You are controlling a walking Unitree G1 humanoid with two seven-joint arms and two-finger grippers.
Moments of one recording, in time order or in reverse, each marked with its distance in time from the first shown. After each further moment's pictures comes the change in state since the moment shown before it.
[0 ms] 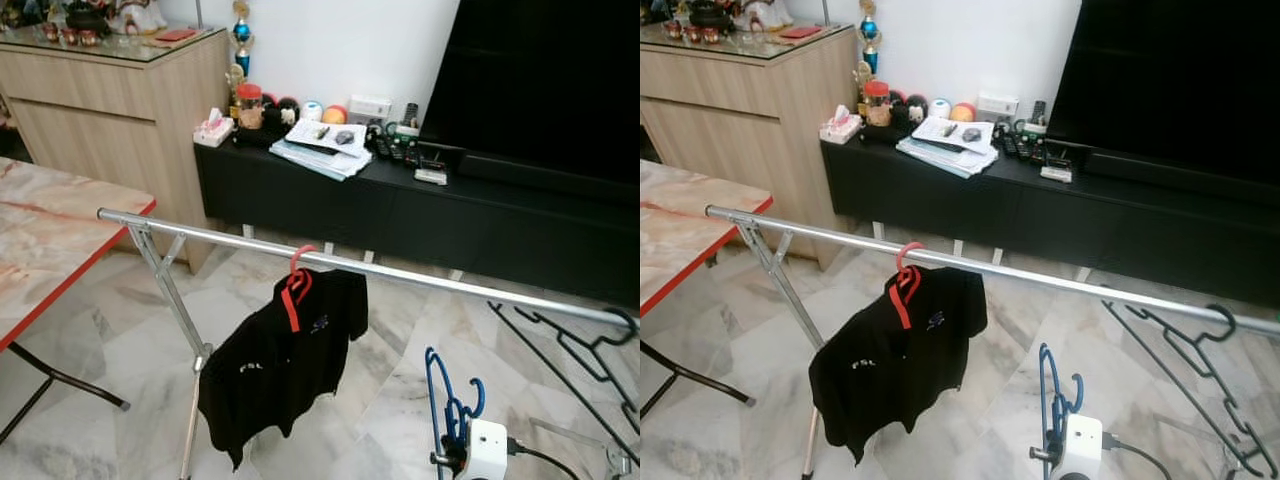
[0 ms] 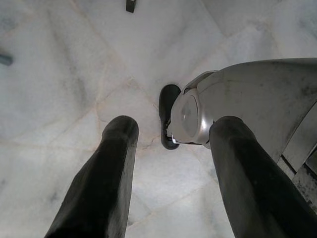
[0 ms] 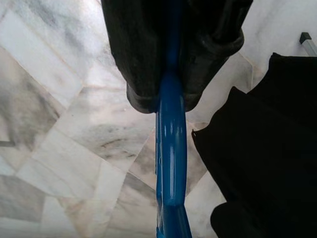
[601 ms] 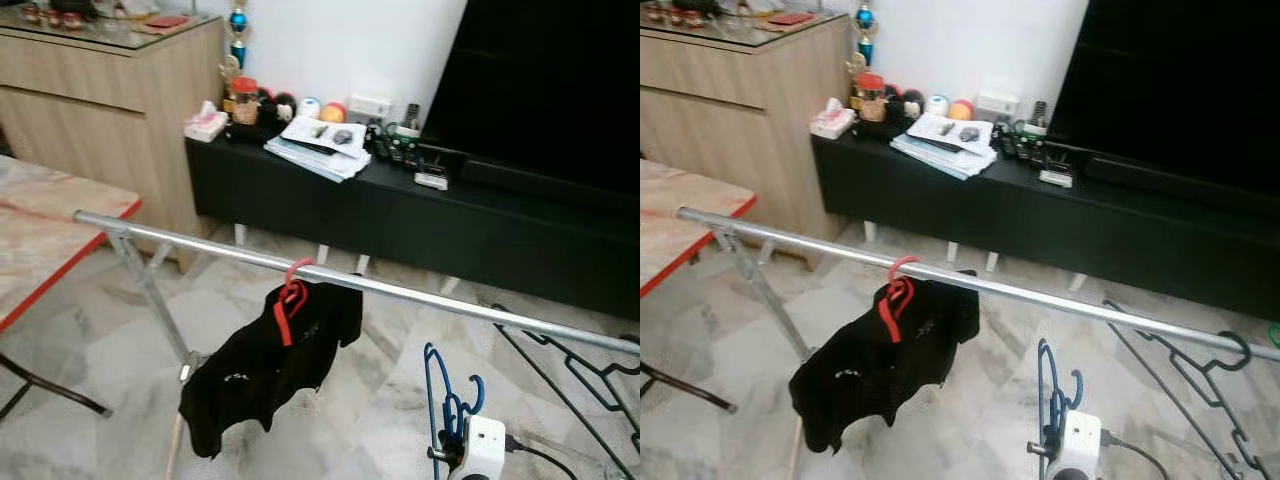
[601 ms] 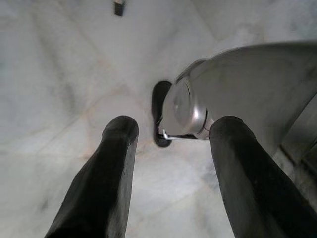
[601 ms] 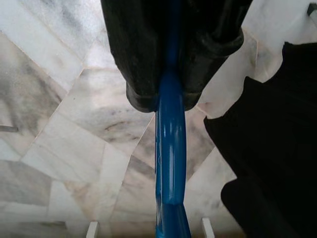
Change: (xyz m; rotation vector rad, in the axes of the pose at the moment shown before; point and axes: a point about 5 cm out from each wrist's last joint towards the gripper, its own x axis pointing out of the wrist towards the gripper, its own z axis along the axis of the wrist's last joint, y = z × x) left arm -0.001 0.000 -0.003 0.006 0.017 -0.002; right arm 0.001 0.002 0.005 0.033 -0.045 -0.021
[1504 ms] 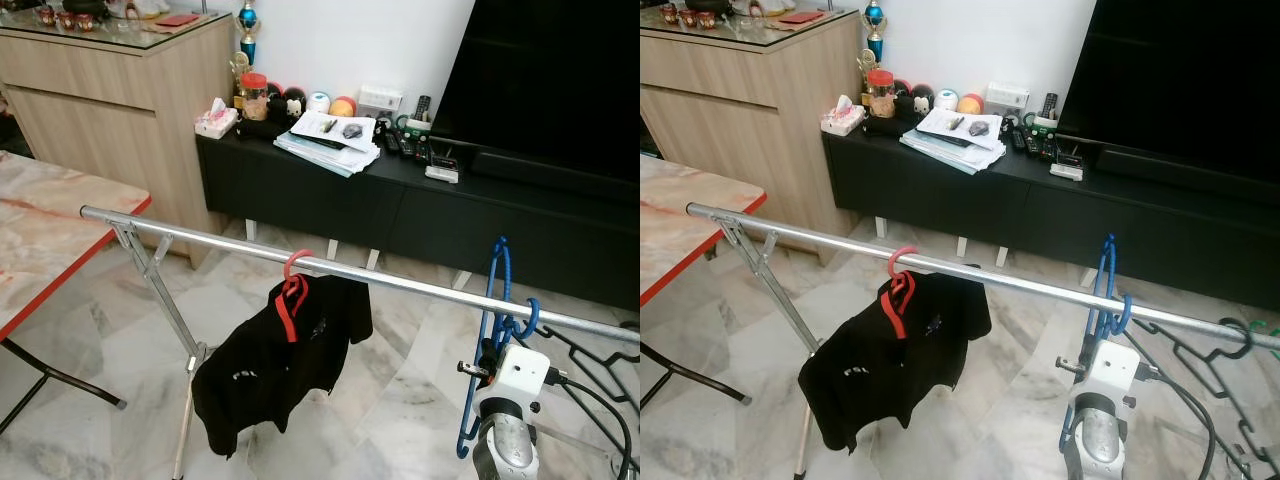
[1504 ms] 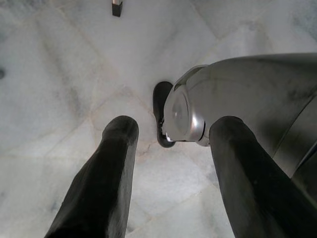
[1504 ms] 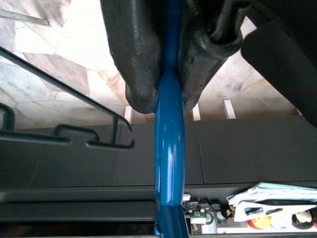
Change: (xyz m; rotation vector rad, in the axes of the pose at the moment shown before) left arm 0.004 -0.002 0.009 0.044 -0.020 -0.015; right arm 0.010 0.003 0.106 0.009 -0.495 -0.147
